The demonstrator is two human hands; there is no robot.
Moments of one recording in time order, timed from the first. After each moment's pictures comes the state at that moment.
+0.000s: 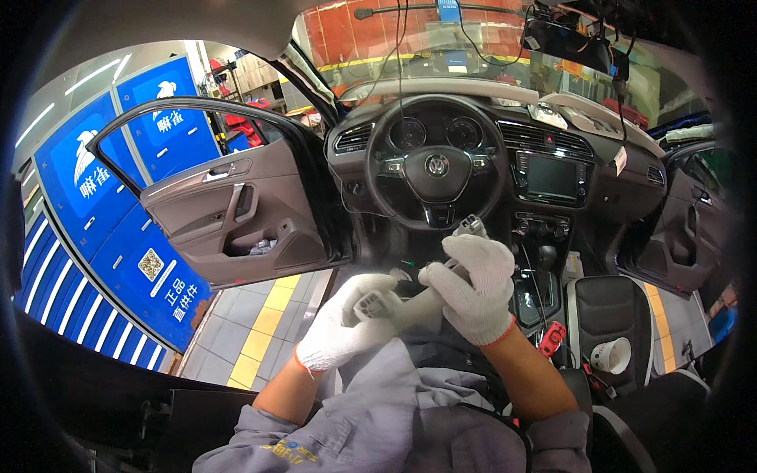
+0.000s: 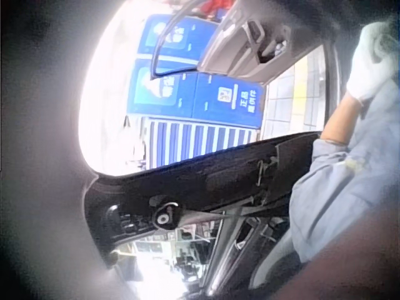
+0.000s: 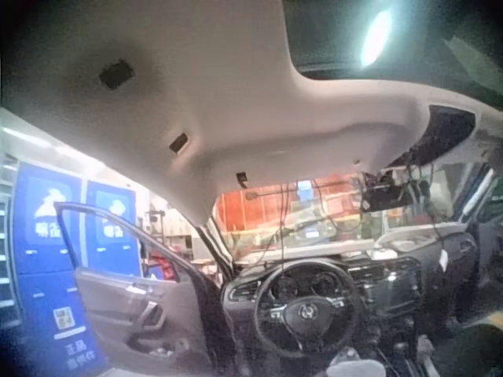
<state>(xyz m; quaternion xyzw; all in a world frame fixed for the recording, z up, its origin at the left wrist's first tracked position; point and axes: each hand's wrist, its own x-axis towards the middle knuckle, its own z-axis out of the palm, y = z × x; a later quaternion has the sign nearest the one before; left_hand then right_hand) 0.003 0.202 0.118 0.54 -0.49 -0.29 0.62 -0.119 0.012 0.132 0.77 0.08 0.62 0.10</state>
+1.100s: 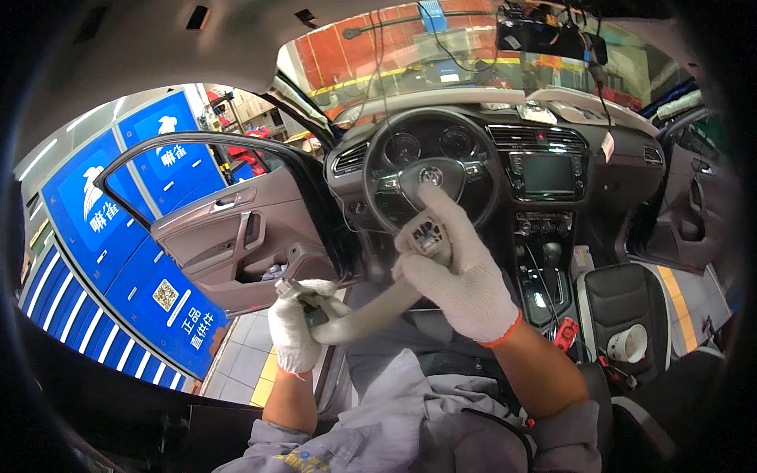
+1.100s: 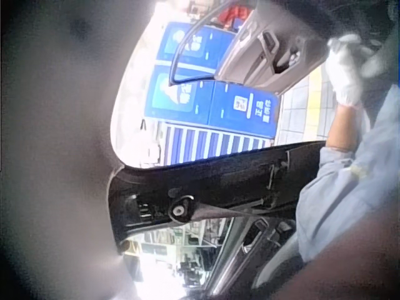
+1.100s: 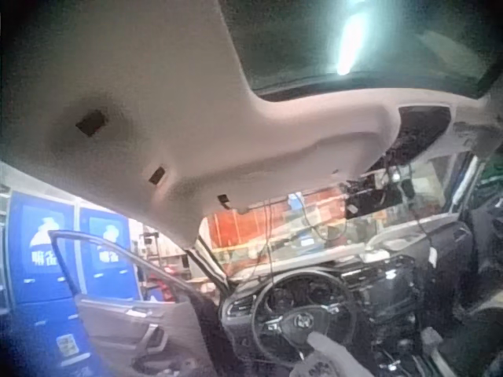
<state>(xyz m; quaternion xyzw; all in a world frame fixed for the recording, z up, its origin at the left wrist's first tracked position) 0.013 0.223 0.140 0.50 -0.33 -0.16 0.78 -0.127 0.042 0.170 0.60 0.10 0.37 -0.70</state>
